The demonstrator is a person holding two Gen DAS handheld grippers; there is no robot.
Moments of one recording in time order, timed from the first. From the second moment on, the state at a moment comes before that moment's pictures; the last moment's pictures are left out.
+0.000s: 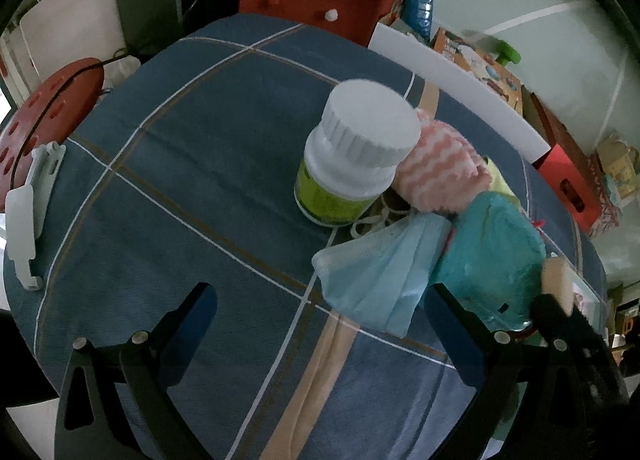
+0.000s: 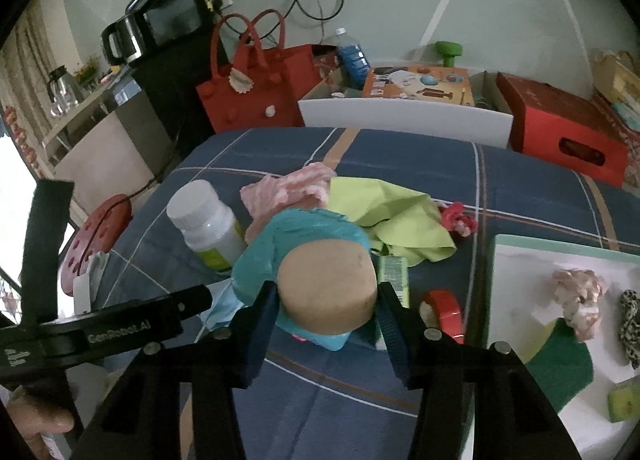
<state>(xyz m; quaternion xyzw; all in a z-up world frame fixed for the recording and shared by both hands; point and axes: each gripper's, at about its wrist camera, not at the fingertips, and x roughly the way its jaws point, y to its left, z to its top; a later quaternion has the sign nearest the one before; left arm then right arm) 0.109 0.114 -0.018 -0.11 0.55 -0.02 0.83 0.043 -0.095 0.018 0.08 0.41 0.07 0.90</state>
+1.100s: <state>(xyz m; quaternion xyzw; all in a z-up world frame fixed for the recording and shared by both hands) 0.131 0.077 -0.054 -0.08 0.59 -0.06 0.80 0.032 -0.141 0.017 0.11 0.42 0.03 0.90</state>
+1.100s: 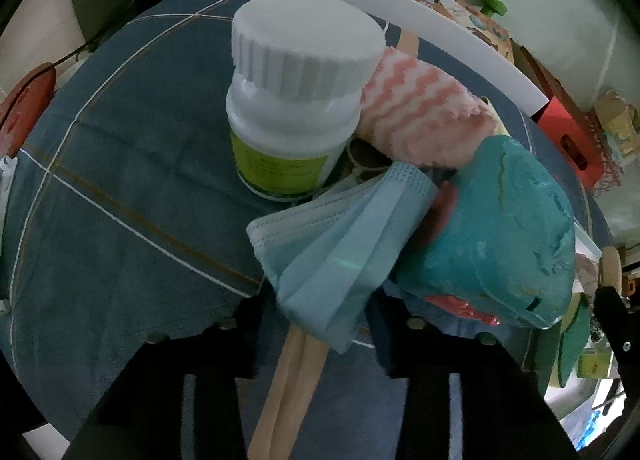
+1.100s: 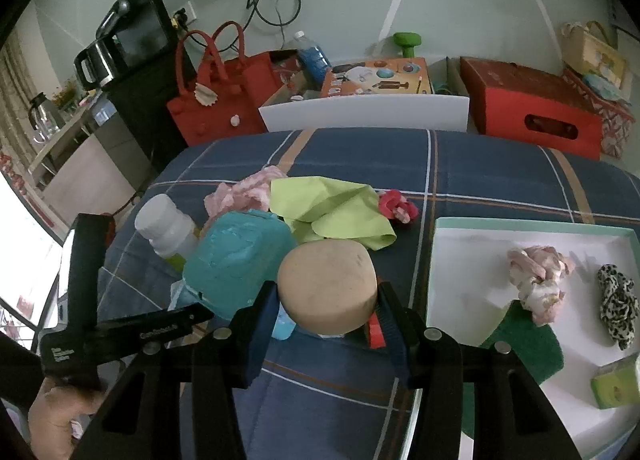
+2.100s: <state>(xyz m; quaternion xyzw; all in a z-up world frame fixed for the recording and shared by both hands) 0.102 0.098 0.024 -0.12 0.50 -0.08 0.85 0.016 -0.166 0.032 0.11 0.40 0.01 0.91</state>
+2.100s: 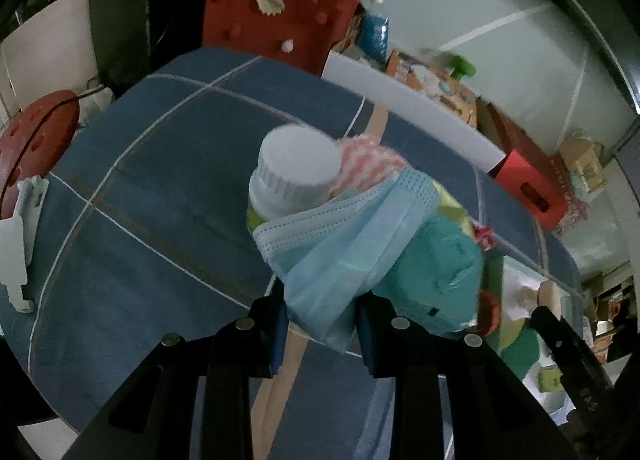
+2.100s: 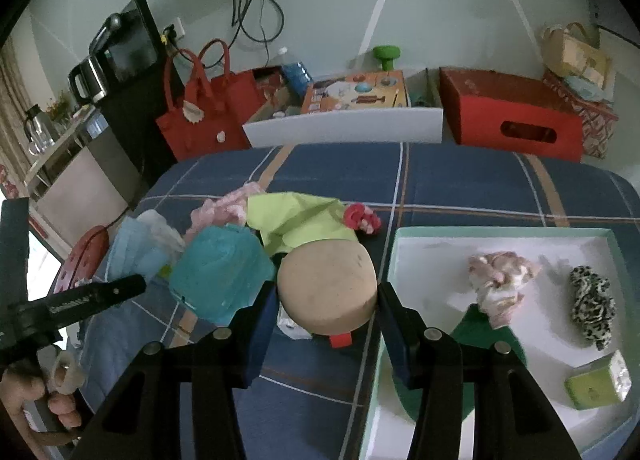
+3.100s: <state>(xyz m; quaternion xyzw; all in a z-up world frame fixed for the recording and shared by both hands) 0.069 -0.006 0.075 -0.01 0.44 -0.17 0.88 -0.009 -0.261 0.031 0.18 0.40 -0.10 0.89</state>
